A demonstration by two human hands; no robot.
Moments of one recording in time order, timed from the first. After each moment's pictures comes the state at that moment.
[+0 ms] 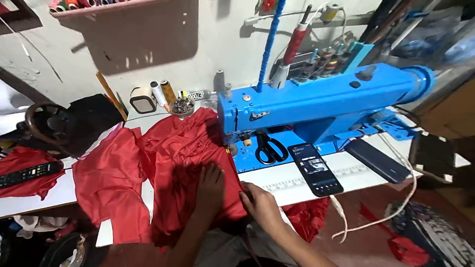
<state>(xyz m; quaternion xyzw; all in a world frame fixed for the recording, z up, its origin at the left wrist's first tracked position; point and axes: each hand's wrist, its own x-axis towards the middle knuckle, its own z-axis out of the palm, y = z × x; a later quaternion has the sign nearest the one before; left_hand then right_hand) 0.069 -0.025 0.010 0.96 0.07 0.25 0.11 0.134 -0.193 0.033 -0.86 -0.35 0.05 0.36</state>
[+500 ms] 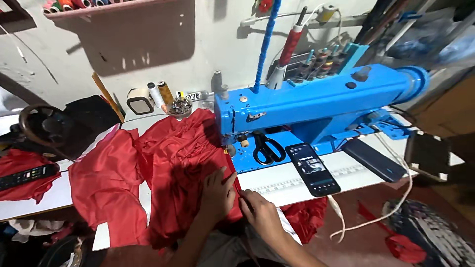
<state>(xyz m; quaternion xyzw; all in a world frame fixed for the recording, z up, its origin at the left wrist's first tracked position) 0.074 -0.040 0.005 0.97 0.06 0.21 0.14 0.122 -0.203 0.007 -0.84 -0.40 -0.10 0.36</state>
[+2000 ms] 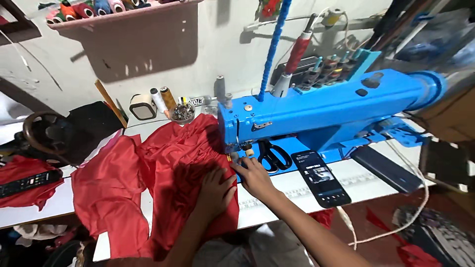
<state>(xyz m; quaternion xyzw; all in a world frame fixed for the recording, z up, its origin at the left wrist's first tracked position) 0.089 -0.002 0.003 0.96 0.00 0.23 0.17 0.227 -0.141 0.013 -0.81 -0.51 -0.08 0.27</state>
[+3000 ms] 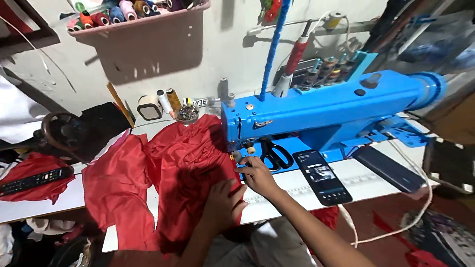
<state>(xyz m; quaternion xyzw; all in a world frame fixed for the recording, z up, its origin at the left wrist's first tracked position) 0.064 -0.031 0.005 0.96 -0.02 0.23 0.13 0.234 -0.149 0.008 -0.76 -0.52 -0.06 0.39</state>
